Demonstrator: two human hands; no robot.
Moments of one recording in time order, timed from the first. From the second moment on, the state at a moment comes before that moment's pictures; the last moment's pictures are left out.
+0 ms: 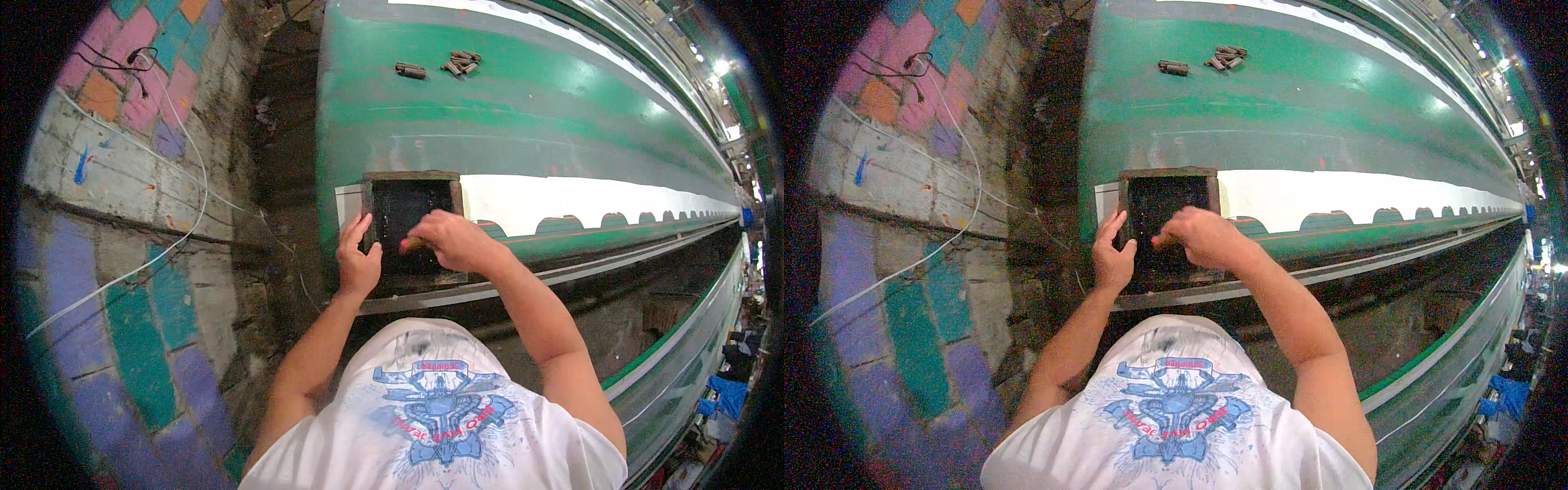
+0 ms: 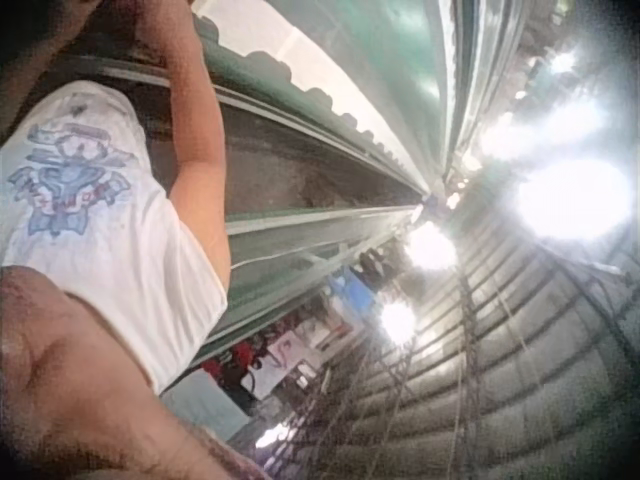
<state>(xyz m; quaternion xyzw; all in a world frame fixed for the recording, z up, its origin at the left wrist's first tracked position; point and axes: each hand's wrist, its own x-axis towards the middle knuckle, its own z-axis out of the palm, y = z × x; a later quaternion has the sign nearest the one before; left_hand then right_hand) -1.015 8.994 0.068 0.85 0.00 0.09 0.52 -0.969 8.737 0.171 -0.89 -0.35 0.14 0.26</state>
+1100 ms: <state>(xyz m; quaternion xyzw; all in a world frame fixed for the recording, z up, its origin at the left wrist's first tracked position) -1.003 8.986 0.079 0.92 -0.05 0.15 0.36 -0.968 8.752 0.144 -0.91 -0.35 -0.04 0.24</state>
